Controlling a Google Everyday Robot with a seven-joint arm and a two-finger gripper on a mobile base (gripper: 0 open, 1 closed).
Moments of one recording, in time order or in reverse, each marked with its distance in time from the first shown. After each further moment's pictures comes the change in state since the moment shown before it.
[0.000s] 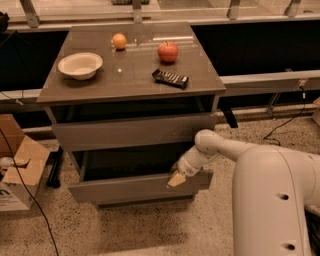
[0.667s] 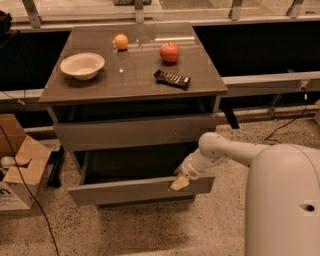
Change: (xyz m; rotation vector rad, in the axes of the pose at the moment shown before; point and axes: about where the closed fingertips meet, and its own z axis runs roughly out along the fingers) arm 0.008 0.024 -0.024 0.044 0.036 0.099
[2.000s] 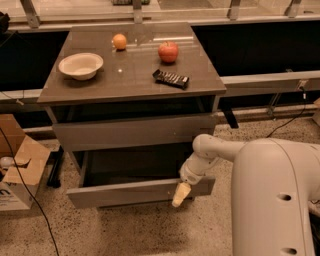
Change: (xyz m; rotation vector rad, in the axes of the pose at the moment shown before) arm 0.028 0.024 0.020 -0.103 0.127 0.000
